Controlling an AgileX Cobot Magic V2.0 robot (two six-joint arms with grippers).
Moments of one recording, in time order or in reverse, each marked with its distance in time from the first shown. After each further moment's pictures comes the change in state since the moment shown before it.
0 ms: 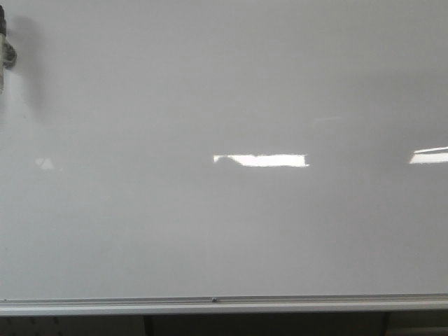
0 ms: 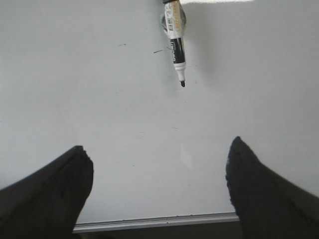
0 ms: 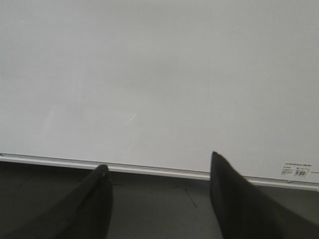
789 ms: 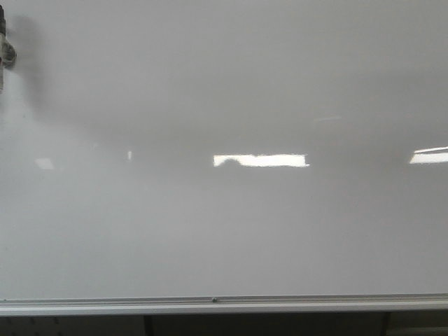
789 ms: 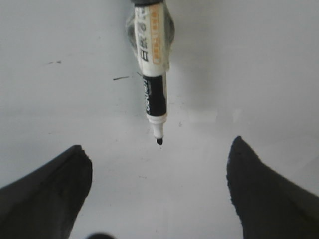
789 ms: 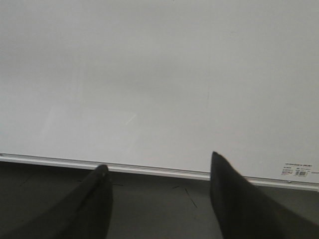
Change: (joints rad) left arm -0.021 0.651 -0.365 -0.138 -0.051 -0.002; right arm 0.000 0.000 0.000 0.000 0.000 -0.002
